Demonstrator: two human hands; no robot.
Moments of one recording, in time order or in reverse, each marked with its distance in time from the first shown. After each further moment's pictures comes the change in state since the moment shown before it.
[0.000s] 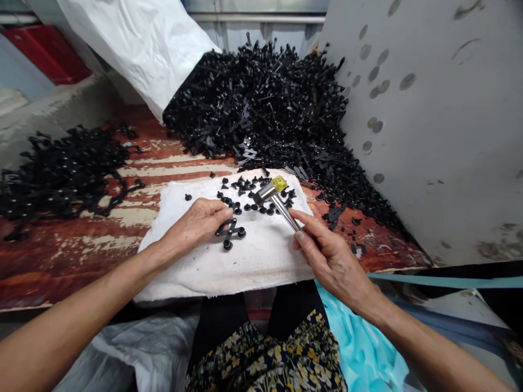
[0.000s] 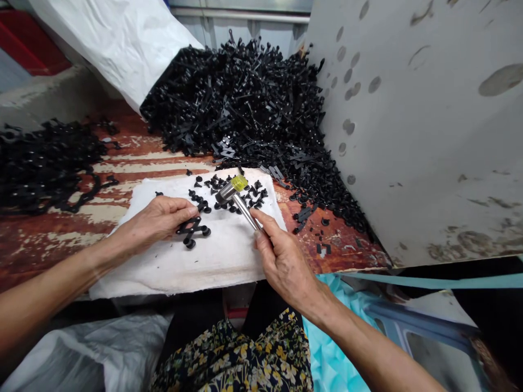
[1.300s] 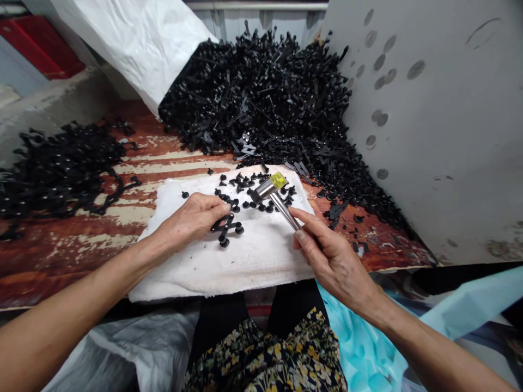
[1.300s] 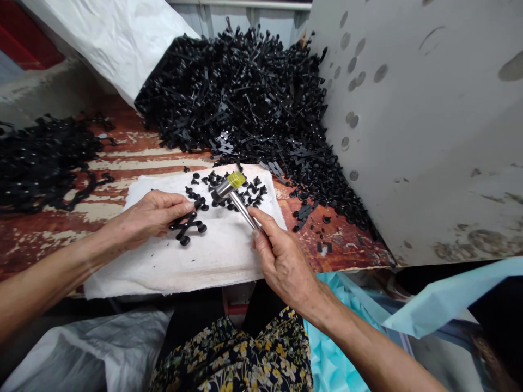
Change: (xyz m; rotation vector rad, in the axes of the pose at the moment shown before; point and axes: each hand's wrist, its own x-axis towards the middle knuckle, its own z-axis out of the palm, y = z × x) left_hand 0.001 0.007 -0.002 -0.028 0.002 -0.077; right_hand -0.001 -0.001 -0.002 0.042 -0.024 0.009
